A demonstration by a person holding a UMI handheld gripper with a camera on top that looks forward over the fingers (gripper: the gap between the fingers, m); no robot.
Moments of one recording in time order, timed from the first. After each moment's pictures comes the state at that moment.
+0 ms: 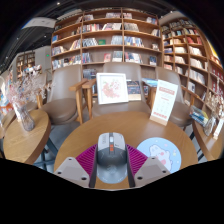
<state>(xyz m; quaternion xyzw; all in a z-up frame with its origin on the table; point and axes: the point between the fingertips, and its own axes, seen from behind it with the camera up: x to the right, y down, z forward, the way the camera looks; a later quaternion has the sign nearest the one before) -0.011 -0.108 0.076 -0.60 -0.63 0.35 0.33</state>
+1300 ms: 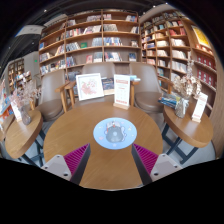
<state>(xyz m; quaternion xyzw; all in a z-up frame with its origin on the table) 0.151 0.046 0.099 -0.65 -0.59 0.33 0.34</state>
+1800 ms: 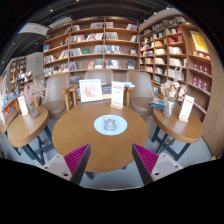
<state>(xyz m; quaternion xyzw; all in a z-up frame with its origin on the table) 0.283 0.047 0.138 -0.63 -0.58 0.33 0.38</state>
